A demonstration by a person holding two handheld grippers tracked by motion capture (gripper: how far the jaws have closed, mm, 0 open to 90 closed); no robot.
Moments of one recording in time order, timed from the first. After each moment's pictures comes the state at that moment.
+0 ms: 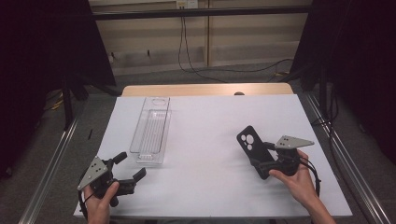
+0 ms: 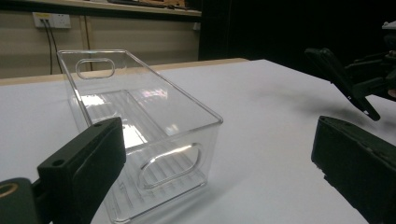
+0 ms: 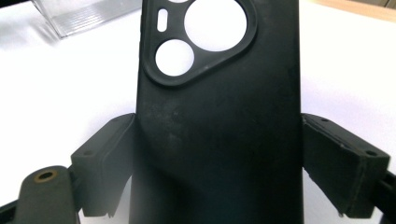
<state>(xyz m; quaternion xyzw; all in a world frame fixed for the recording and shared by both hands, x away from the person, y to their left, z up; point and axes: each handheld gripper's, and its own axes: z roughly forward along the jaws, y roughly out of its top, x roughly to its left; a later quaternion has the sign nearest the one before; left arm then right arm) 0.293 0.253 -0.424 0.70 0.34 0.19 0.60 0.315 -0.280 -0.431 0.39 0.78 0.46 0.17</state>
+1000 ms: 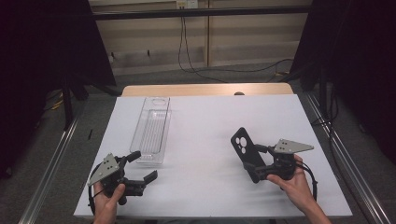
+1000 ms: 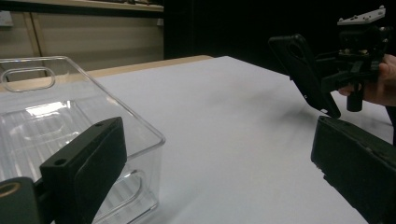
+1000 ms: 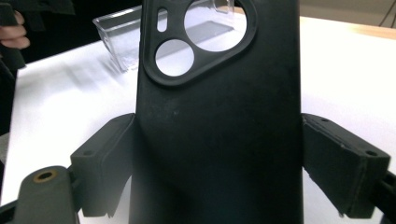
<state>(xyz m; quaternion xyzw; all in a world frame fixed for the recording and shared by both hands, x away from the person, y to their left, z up) 0.298 0.223 -0.414 0.73 0.28 0.14 0.61 0.307 -0.267 -0.432 0.34 0.75 0.55 0.12</state>
